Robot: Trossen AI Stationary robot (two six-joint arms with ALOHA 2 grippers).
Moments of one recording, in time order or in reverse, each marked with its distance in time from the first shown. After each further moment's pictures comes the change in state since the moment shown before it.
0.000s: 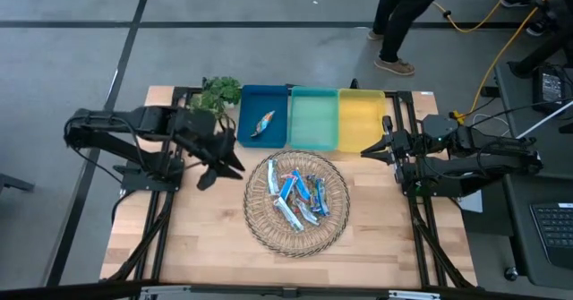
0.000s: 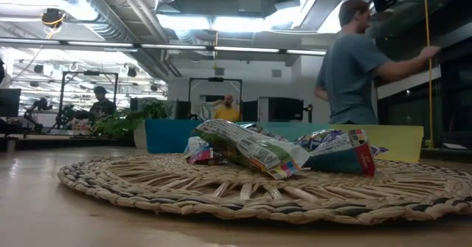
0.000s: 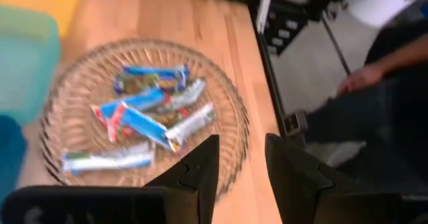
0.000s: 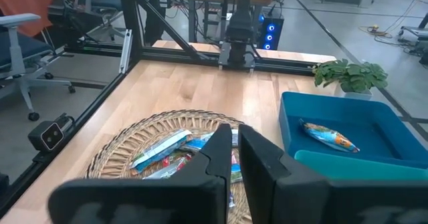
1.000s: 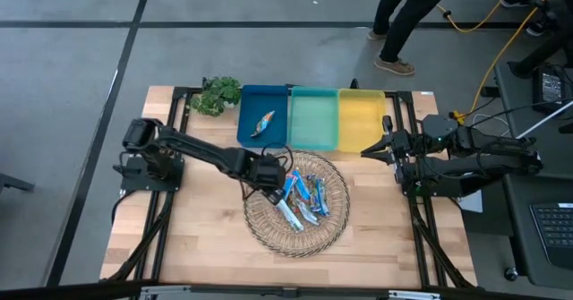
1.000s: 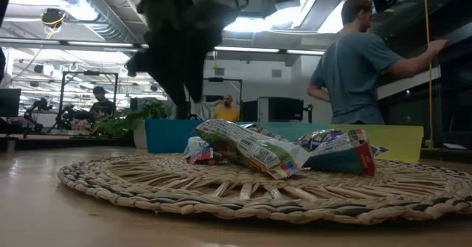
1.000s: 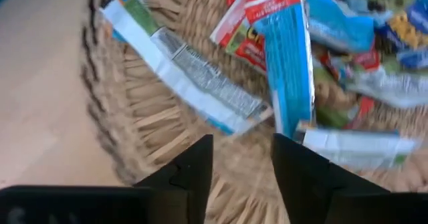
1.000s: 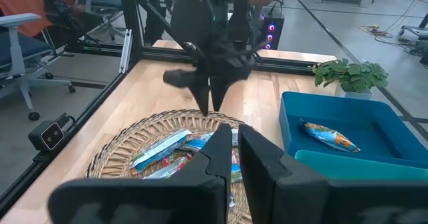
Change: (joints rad) left arm -0.076 0.648 -0.002 0.058 -0.399 -0.765; right arm 0.000 0.000 0.000 -0.001 -0.002 0.000
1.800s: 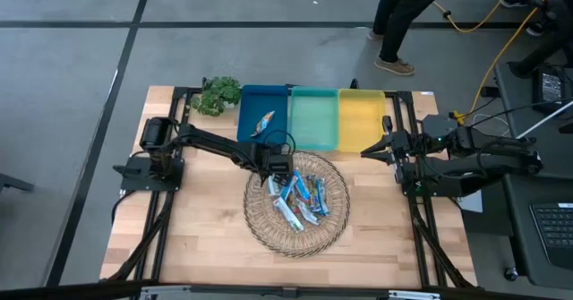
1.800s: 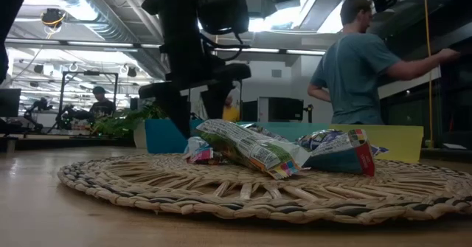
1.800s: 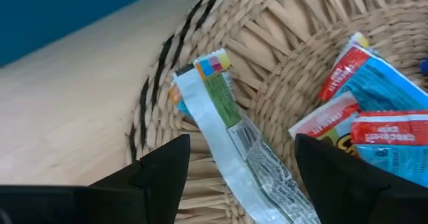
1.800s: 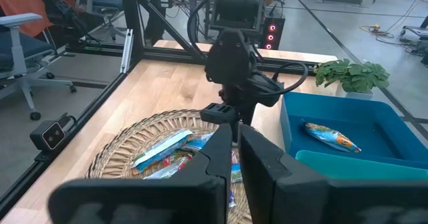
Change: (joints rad) left arm 0.122 0.118 0.000 0.041 -0.096 -0.102; right arm 0.000 0.000 0.000 0.000 -0.003 0.000
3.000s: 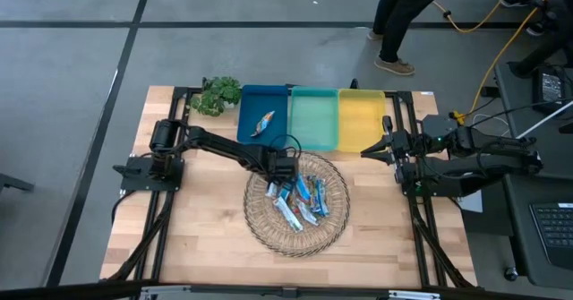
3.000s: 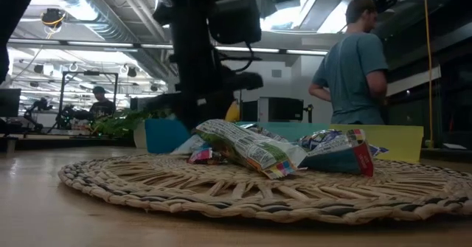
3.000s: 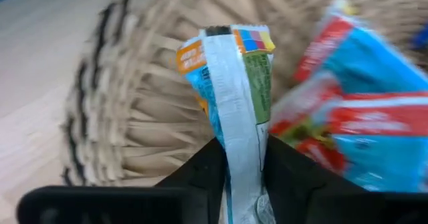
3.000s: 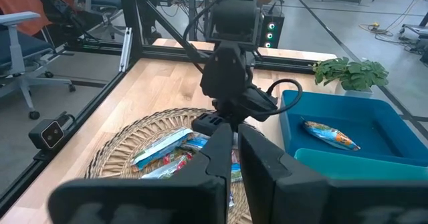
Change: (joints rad) left arm -0.002 0.086 0.056 0.042 0.087 0.030; right arm 0.000 0.000 0.000 -0.006 0.004 0.000
